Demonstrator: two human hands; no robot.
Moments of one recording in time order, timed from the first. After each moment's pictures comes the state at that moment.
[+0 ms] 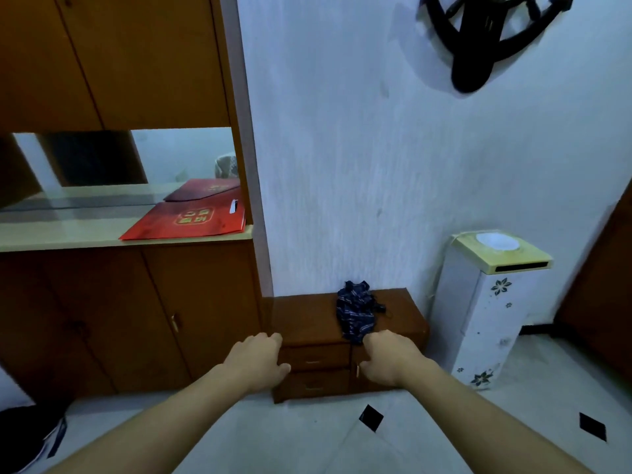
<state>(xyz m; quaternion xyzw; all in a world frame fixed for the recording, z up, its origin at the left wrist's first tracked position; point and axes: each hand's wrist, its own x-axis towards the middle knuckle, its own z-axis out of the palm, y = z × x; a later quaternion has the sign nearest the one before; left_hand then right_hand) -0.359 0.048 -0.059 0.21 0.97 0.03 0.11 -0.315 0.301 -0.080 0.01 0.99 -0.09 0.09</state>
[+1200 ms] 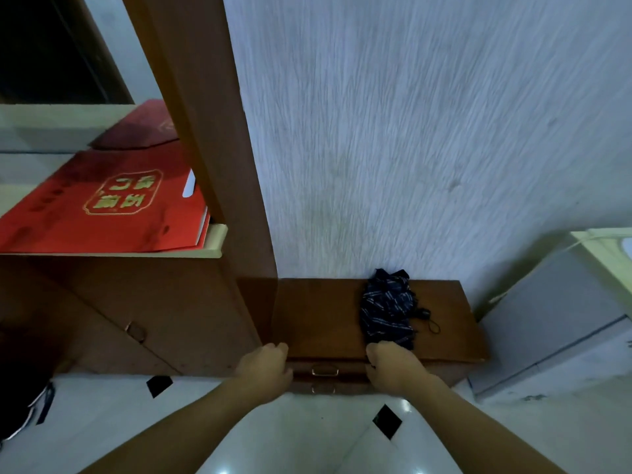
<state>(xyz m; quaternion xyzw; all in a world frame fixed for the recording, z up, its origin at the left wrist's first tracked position) -0.764 0.119 -0.234 0.15 0.96 0.07 0.24 -0.732 0.381 -0.248 -0.03 0.96 -0.13 0.24</state>
